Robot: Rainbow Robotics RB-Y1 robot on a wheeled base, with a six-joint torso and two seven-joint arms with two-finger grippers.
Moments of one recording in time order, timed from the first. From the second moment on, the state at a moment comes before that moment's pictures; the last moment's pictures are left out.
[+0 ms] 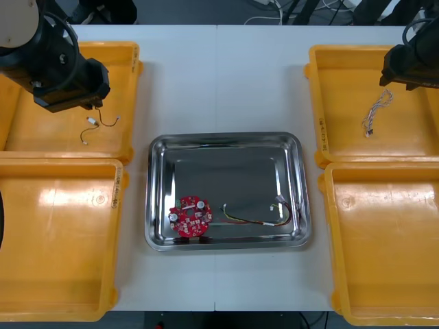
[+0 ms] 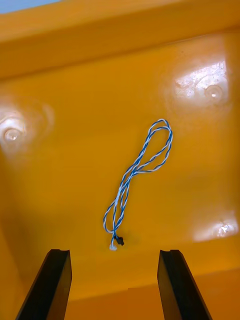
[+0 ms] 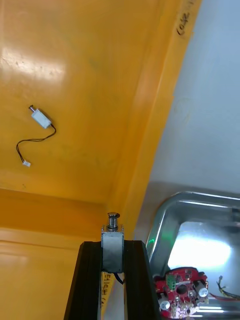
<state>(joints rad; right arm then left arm) -1.01 -0.51 -0.28 -1.08 -0.26 1.62 1.50 -0.80 0.62 -0.05 -1.73 0.68 1.89 -0.92</state>
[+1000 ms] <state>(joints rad) -1.03 -0.49 -0.29 -0.70 -0.24 1.21 1.43 -0.80 0.41 -0.32 -1.83 0.53 1.91 -0.63</state>
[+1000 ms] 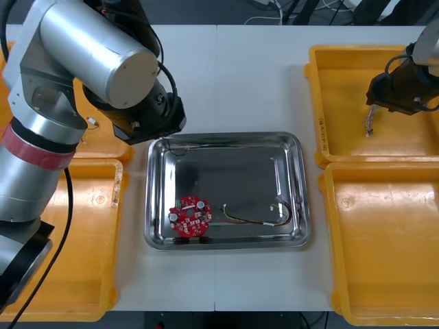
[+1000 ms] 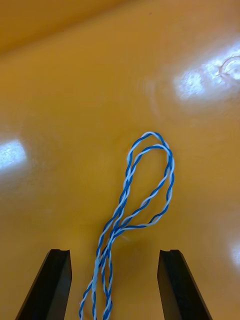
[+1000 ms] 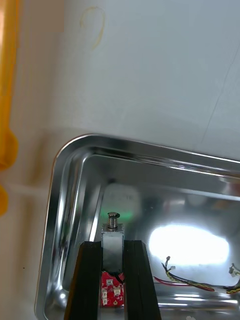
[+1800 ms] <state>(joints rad) -1.03 -0.48 -0.29 -0.65 -0.24 1.21 1.40 -0.69 0.32 -0.40 -1.77 0.37 1.76 -0.63</state>
